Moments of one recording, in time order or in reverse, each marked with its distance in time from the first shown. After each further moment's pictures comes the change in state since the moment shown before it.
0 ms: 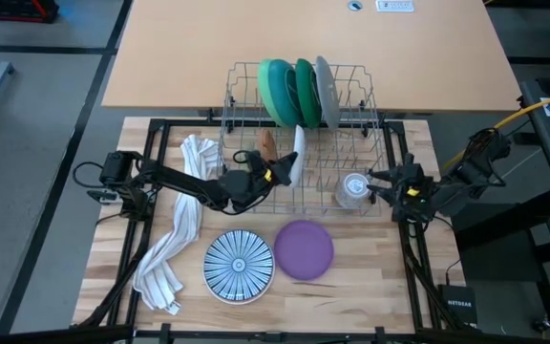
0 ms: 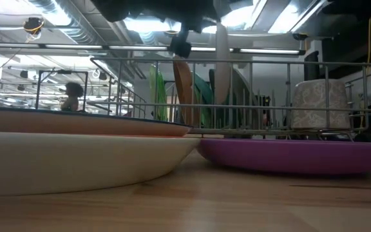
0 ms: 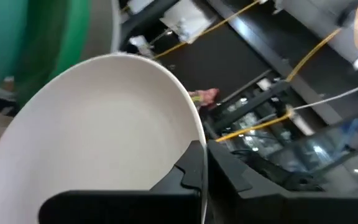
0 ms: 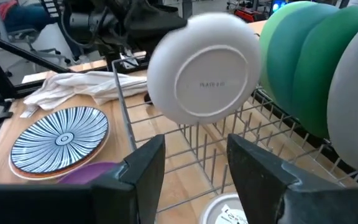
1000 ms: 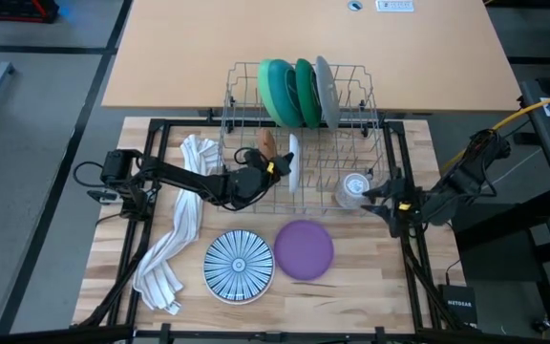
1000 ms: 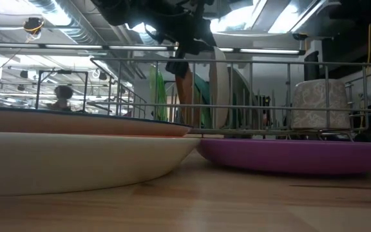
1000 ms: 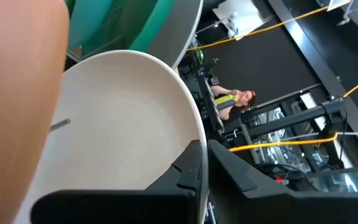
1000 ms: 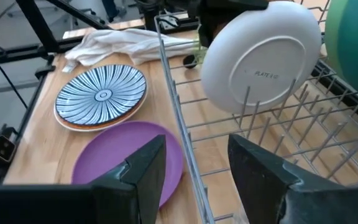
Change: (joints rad) left arm 0.047 -0.001 0.000 -0.264 -0.022 -0.364; right arm 0.000 0.060 -0.042 0.053 -0.206 -0.003
